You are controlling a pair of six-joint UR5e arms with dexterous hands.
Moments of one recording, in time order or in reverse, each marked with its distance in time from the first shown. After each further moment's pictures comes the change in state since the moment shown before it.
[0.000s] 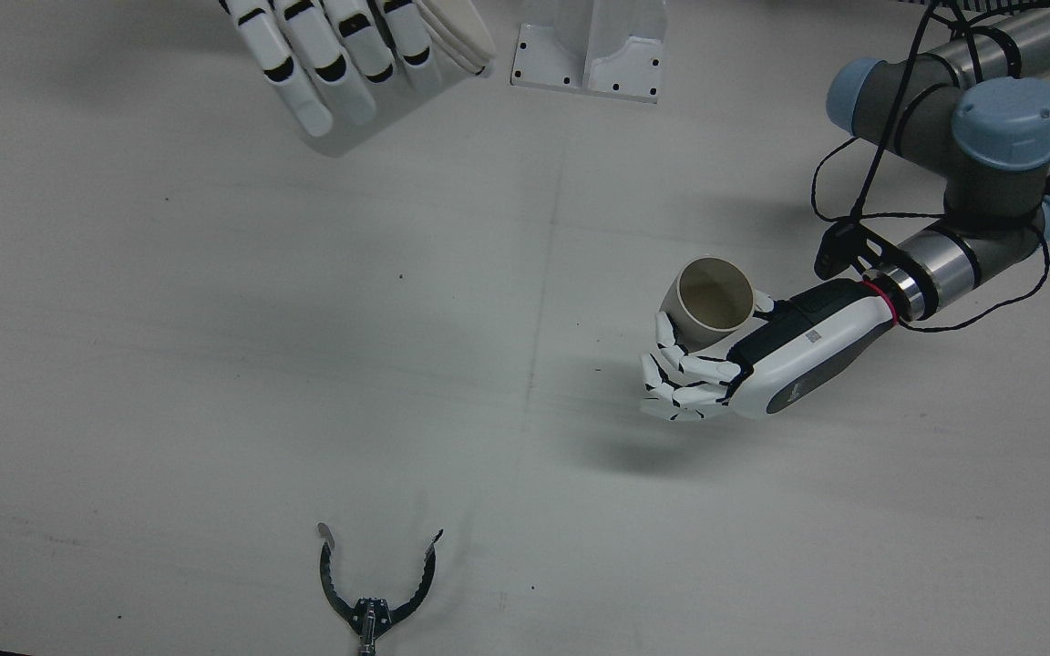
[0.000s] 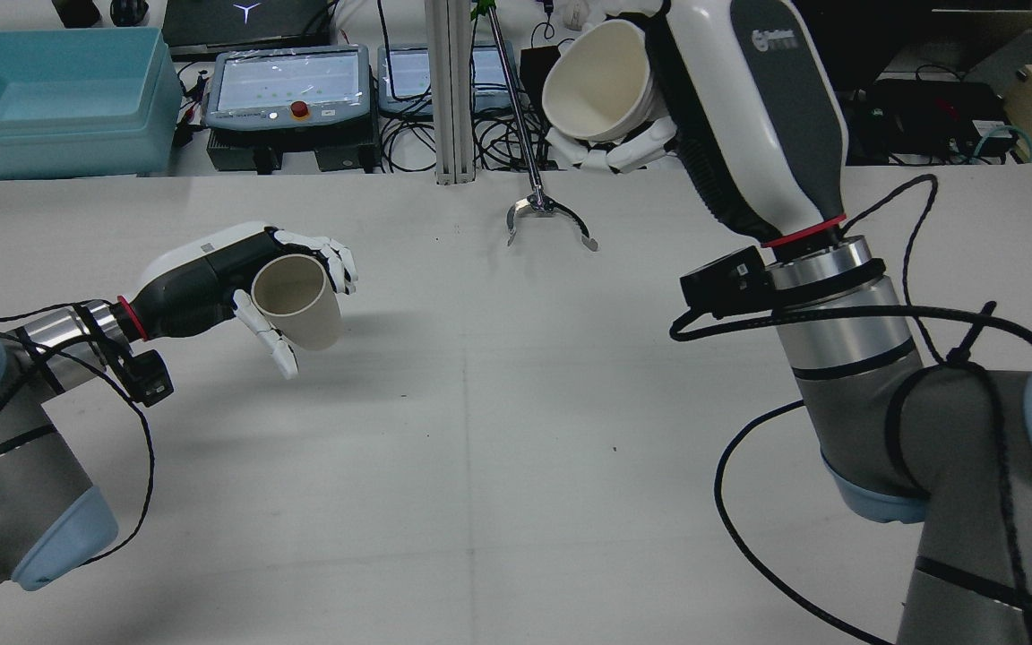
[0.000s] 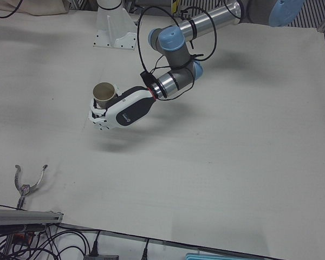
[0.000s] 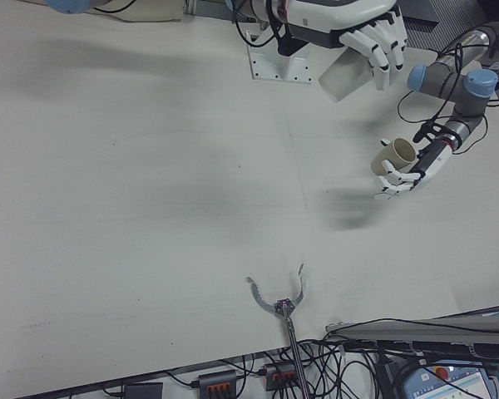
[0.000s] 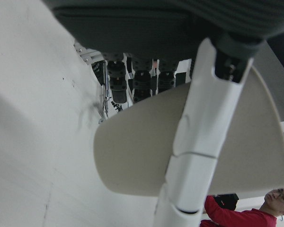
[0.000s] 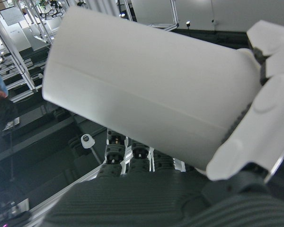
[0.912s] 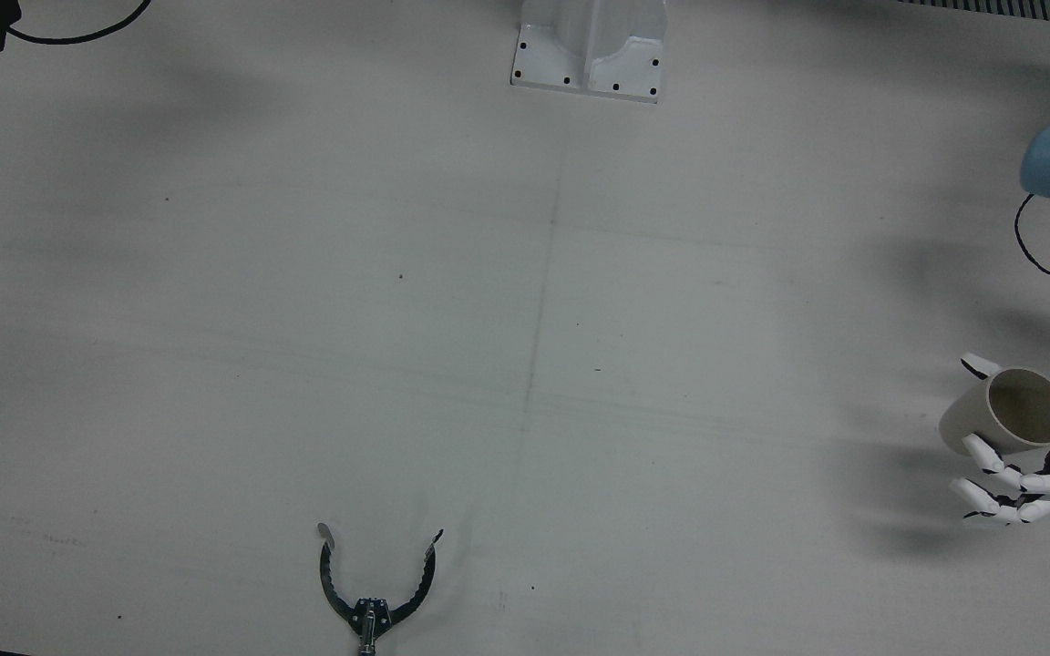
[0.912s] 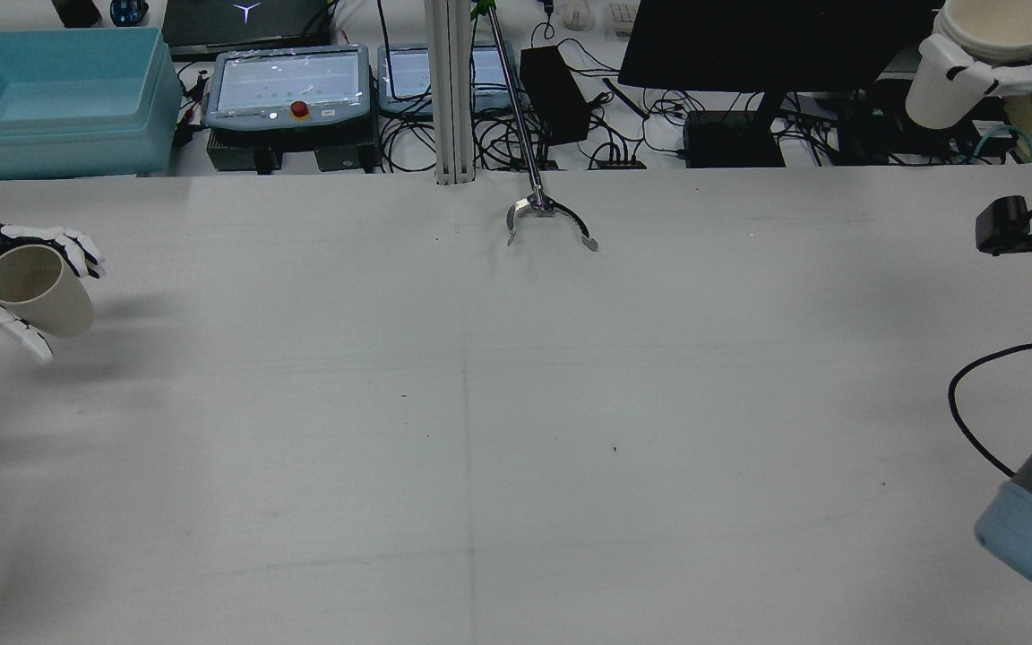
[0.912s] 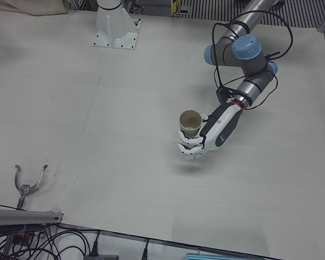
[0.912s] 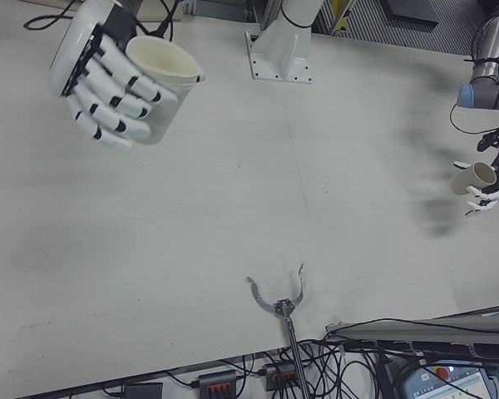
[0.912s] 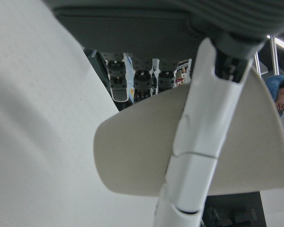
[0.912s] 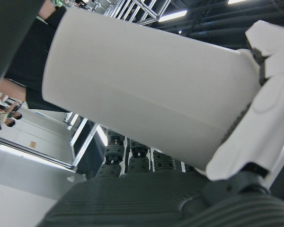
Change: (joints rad) left arm -0.255 0.330 0.071 -0.157 0.027 -0.023; right arm 0.370 -0.405 -0.172 -0.009 0.091 1.145
